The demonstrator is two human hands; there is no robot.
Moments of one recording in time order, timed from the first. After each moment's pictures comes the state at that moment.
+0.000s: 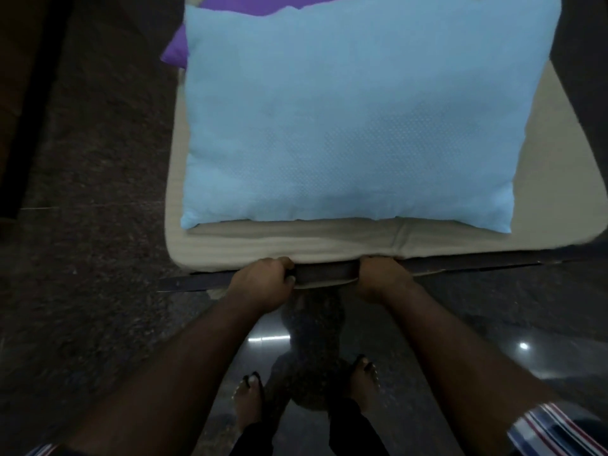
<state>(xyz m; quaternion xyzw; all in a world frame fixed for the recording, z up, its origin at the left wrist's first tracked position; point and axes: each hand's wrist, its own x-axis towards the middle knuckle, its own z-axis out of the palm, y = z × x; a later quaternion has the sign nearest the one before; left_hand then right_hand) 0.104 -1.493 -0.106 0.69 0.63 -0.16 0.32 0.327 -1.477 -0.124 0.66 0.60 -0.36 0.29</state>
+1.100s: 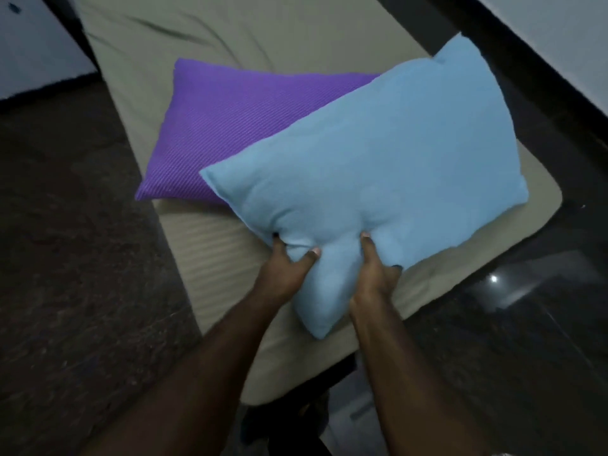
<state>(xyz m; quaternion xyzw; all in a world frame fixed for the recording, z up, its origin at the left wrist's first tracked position) 0.044 -1.279 -0.091 0.56 0.56 0.14 0.59 0.176 -1.347 -0.078 0.75 -0.18 -0.30 -0.56</state>
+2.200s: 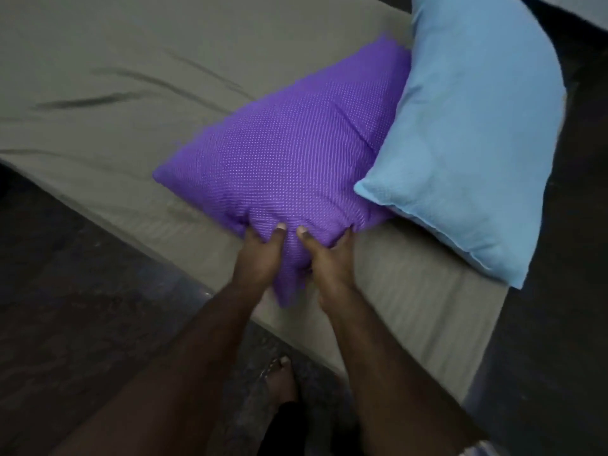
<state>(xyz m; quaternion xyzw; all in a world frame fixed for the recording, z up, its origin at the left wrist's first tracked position) -0.060 -0.997 -0.087 0.65 0.49 -0.01 0.58 -0.005 -1.101 -0.089 0.71 -0.14 -0.25 -0.64</state>
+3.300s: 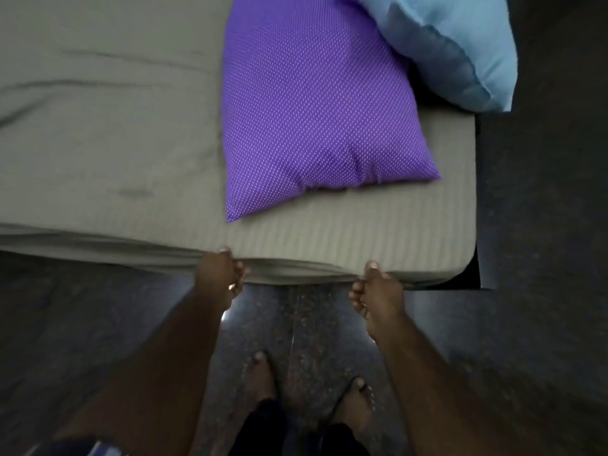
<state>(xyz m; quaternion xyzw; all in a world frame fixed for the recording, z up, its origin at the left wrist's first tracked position) -0.194 -1.002 -0.166 0.52 0.56 -0.10 0.63 -0.195 -1.247 -0.178 0.60 -0.46 -0.19 -0.63</state>
